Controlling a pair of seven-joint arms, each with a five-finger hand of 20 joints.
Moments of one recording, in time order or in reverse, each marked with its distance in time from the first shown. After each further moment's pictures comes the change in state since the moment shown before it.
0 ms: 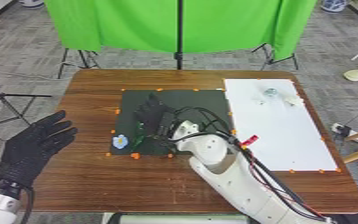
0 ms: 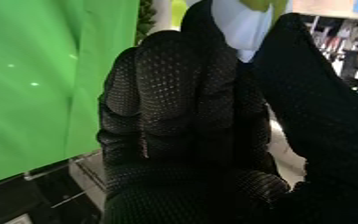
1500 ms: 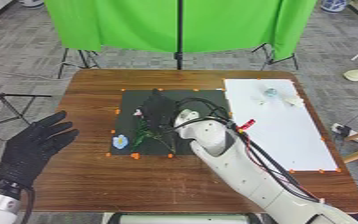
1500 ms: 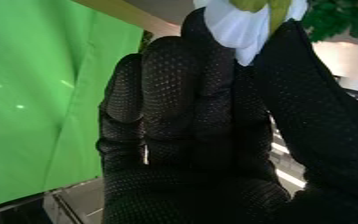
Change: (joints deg) left arm 0.1 0.0 0.2 0.0 0.1 0.0 0.4; right arm 6.2 -1.8 0.7 7.8 -2.0 -5.1 -4.6
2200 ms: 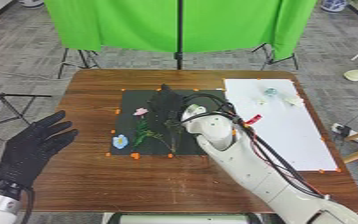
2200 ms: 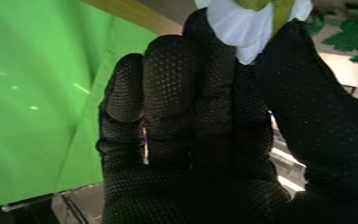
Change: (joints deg) left arm 0.1 -0.2 -0.1 0.0 0.0 0.0 0.0; right arm 1.0 1.3 1.4 0.8 0.0 -0.2 0.0
